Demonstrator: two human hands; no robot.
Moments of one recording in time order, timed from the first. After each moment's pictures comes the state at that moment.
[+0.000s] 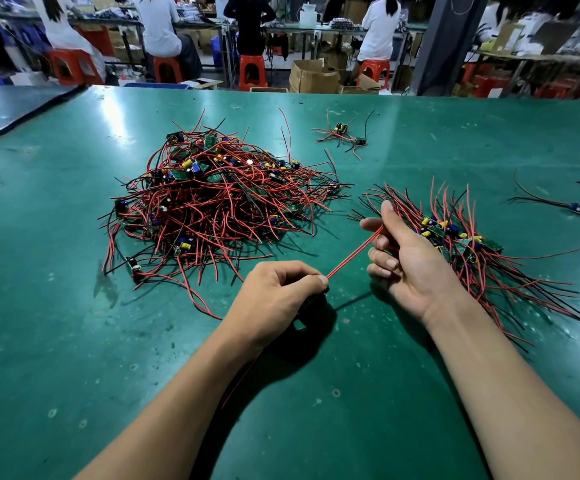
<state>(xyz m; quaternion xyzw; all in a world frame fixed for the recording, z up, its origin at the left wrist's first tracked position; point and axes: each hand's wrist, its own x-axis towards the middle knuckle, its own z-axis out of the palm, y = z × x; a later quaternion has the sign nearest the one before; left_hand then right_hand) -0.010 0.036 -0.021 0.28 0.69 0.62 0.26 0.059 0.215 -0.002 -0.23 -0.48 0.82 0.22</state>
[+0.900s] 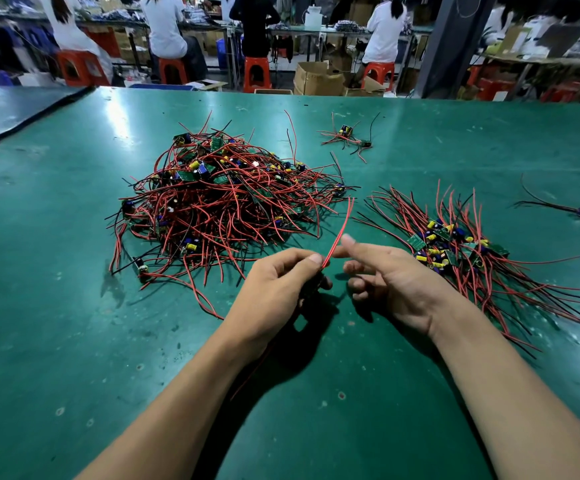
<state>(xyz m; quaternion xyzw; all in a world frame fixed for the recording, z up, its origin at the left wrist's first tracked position) -0.007 0.036 -0.010 0.23 0.63 0.69 0.26 0.063 0.203 -0.007 -0.21 -0.58 0.79 0.04</state>
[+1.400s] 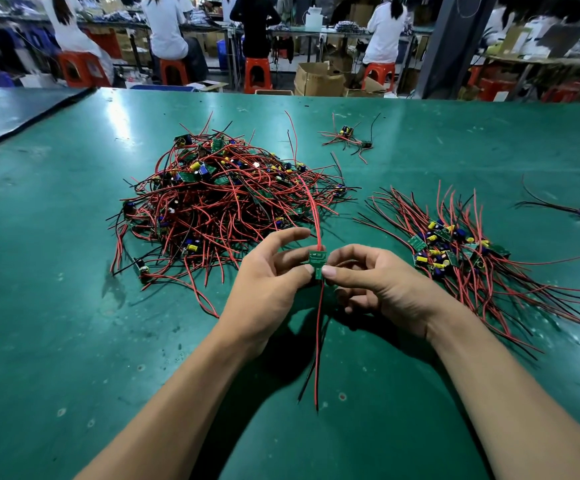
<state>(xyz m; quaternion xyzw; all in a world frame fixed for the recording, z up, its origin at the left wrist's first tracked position) -0.012 0.033 -0.008 0.24 0.59 0.74 0.23 0.065 0.195 -0.007 -0.14 -0.64 0.75 0.01</state>
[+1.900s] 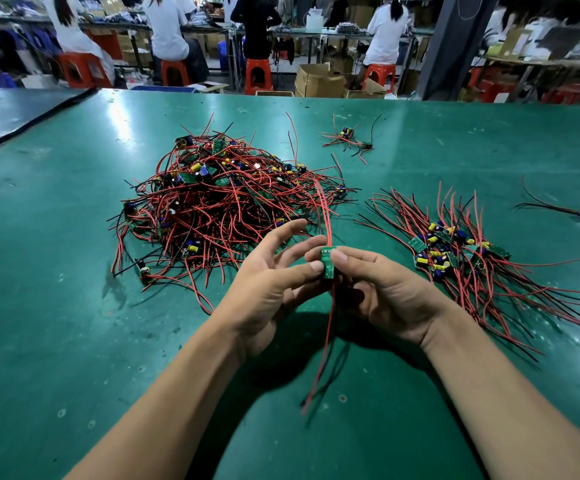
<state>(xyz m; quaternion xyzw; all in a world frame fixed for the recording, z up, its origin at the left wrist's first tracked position) -0.014 0.031 0.001 0.18 0.43 0.81 0.36 0.064 0.186 -0.008 -0.06 -0.56 0.82 -0.03</state>
